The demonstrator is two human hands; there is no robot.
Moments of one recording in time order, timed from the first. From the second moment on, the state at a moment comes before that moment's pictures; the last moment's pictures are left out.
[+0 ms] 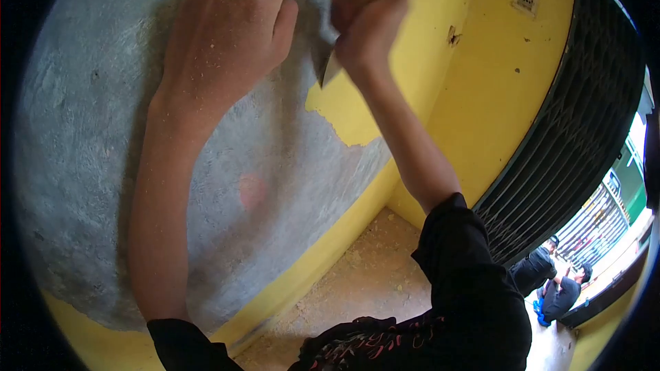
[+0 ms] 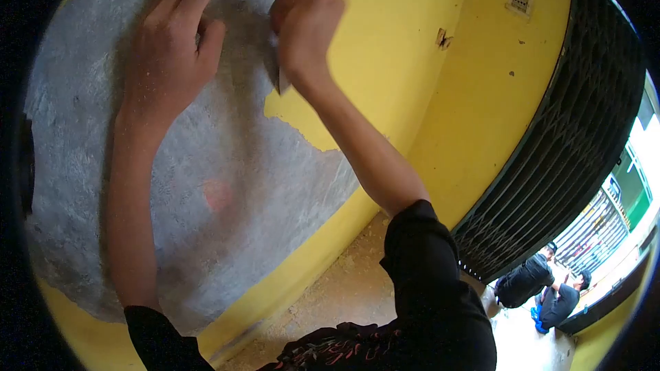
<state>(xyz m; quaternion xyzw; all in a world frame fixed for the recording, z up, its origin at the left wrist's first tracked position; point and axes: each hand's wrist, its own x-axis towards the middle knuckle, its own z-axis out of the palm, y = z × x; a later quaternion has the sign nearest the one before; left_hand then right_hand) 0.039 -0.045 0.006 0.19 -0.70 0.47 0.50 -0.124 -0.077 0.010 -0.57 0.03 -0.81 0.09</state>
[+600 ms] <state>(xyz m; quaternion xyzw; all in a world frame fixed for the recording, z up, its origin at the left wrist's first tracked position) 0.047 -0.047 0.006 0.19 -0.69 0.47 0.51 -0.143 -0.026 0.034 -0.64 -0.09 -0.74 0.17</state>
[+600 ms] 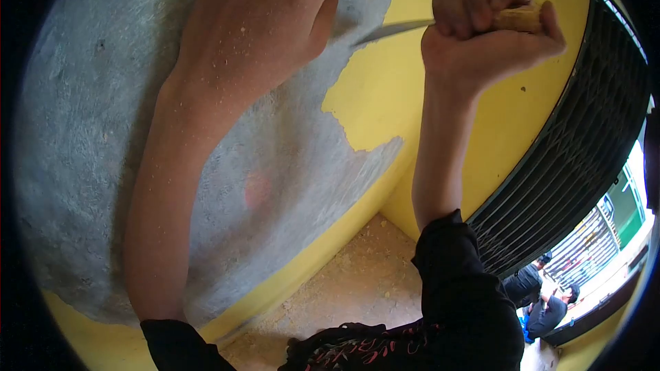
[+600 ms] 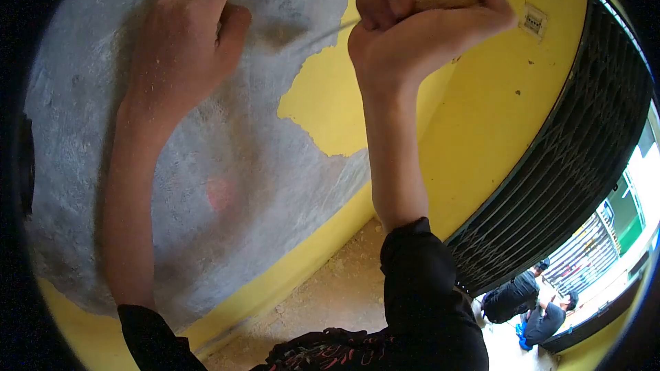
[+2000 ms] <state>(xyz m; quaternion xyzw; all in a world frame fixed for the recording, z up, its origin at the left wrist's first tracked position) 0.046 -0.045 0.007 0.21 -0.71 0.46 0.50 -0.130 -0.038 0.028 -0.54 -0.14 -0.81 0.18</state>
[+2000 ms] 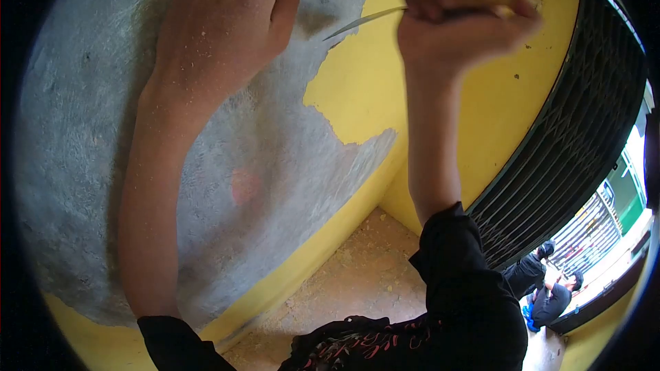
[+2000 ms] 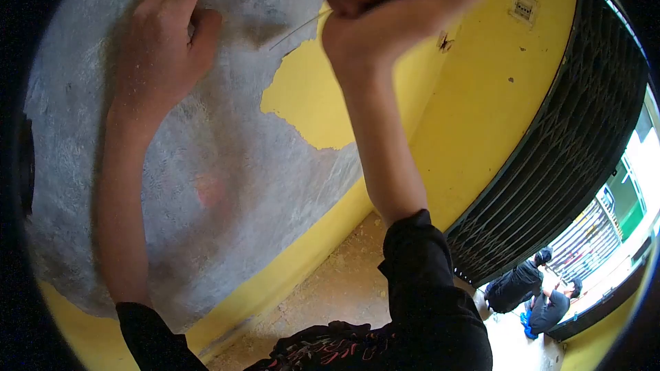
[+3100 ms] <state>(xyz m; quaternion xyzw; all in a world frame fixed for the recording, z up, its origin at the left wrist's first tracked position) 0.043 -0.045 0.004 0.22 -0.70 0.44 0.51 -0.164 -0.049 0.021 -0.61 -0.14 -0.73 0.26</state>
